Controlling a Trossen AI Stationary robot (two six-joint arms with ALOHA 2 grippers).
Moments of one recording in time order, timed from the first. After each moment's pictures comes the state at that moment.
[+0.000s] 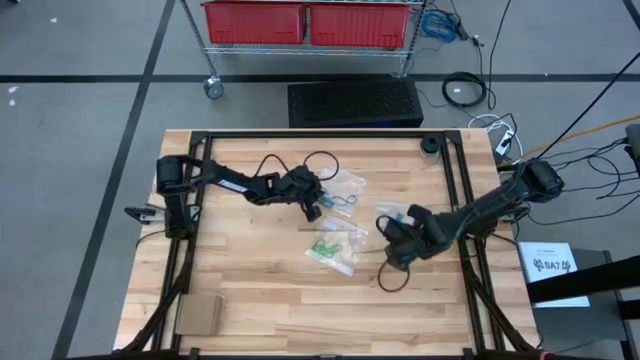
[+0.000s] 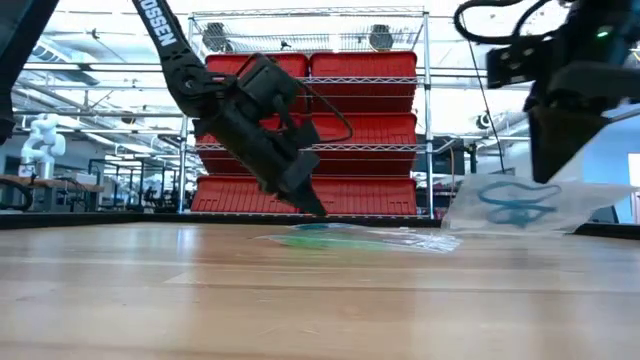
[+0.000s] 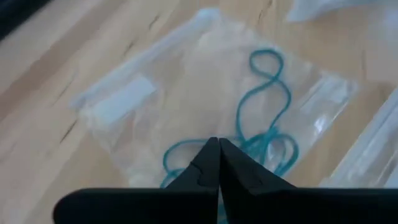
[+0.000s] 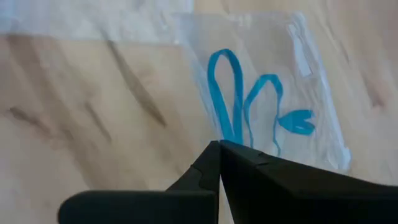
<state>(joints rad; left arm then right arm) 0.24 1.84 0.83 0.38 -0.07 -0.04 0.37 1.41 0.88 -0.95 0.36 0.81</state>
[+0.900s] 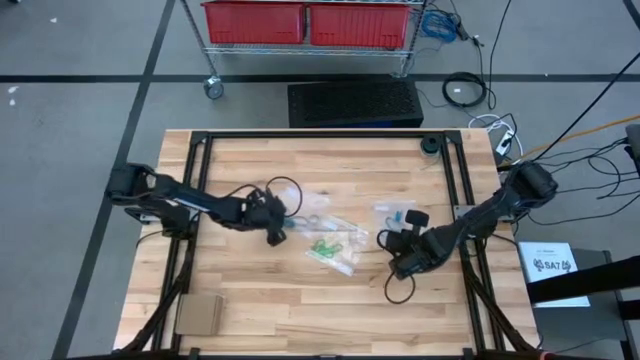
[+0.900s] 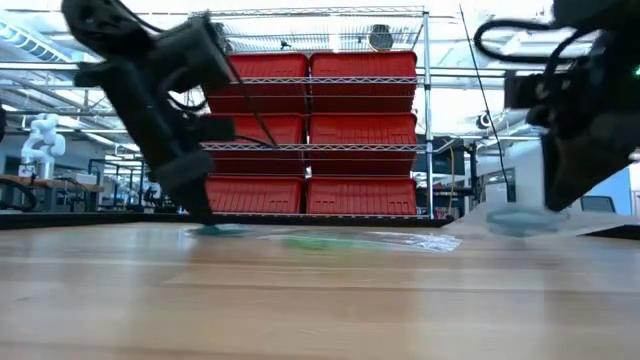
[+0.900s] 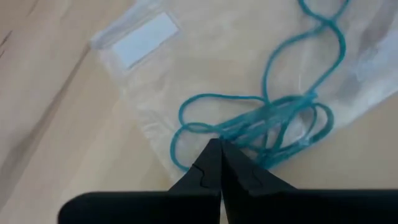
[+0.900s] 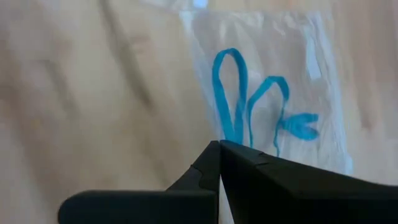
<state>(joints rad) -0.04 1.53 0.64 -0.21 -0.37 -0.37 0.52 1.47 0.81 -0.88 0.45 0.80</state>
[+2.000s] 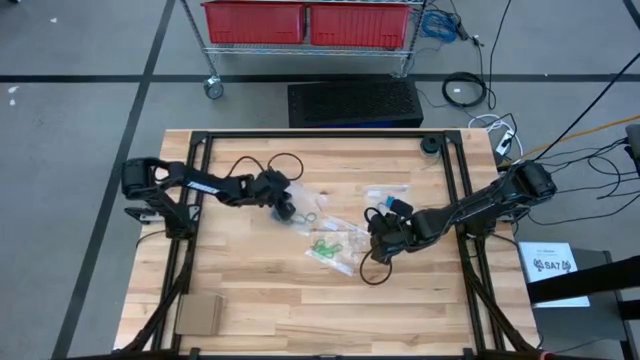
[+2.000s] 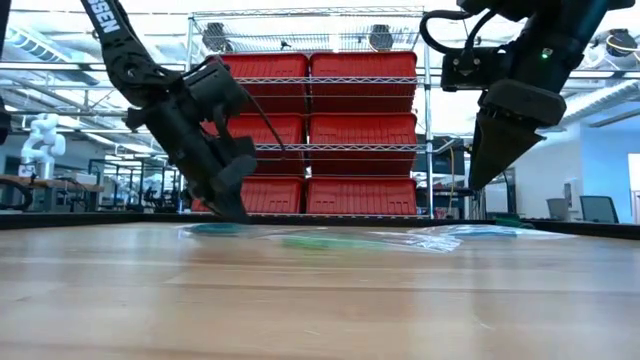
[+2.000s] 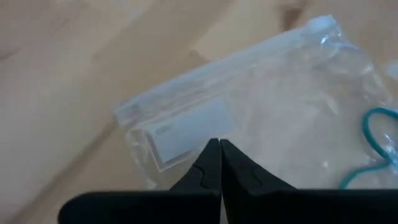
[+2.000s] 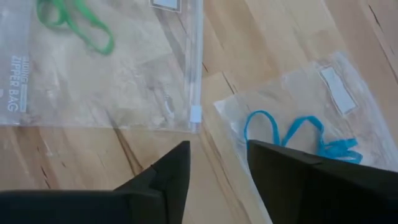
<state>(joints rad) 0.29 1.58 0.56 0.17 -0.09 -0.33 0.30 1.49 0.87 -0.67 0.44 0.66</state>
